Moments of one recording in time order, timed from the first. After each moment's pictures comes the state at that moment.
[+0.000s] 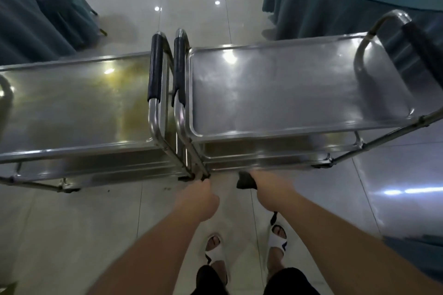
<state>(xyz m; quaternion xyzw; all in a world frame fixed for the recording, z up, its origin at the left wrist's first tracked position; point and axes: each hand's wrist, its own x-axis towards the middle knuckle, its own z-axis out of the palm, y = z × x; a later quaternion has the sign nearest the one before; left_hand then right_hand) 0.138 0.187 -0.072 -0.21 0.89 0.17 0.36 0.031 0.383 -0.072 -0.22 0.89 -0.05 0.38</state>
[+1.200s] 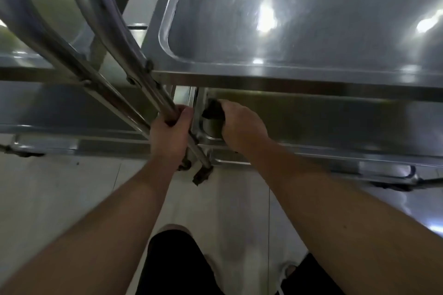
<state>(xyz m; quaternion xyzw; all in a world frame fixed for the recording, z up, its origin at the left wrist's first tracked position) 0.024 0.099 -0.386 -0.48 0.68 0.51 -0.21 -0.096 0.215 -0.395 -0.34 0.90 -0.22 0.18</state>
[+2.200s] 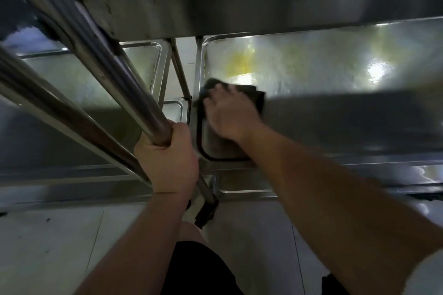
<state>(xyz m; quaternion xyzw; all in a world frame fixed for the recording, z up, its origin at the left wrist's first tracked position) -0.007 0.091 -0.462 -0.31 0.59 0.58 -0.46 -0.162 0.127 -0.501 -0.35 0.92 -0.14 0.12</state>
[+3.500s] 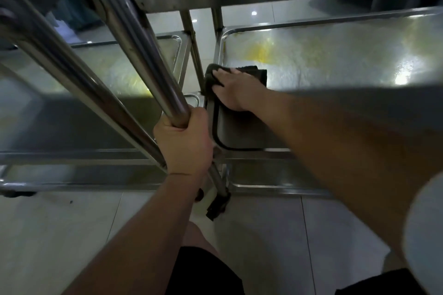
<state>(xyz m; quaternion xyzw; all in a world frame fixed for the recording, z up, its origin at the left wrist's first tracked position) -0.002 0.091 -0.458 -0.33 0.61 0.56 -0.45 -0.194 0.102 -0.492 -0.43 0.88 -0.13 0.15</state>
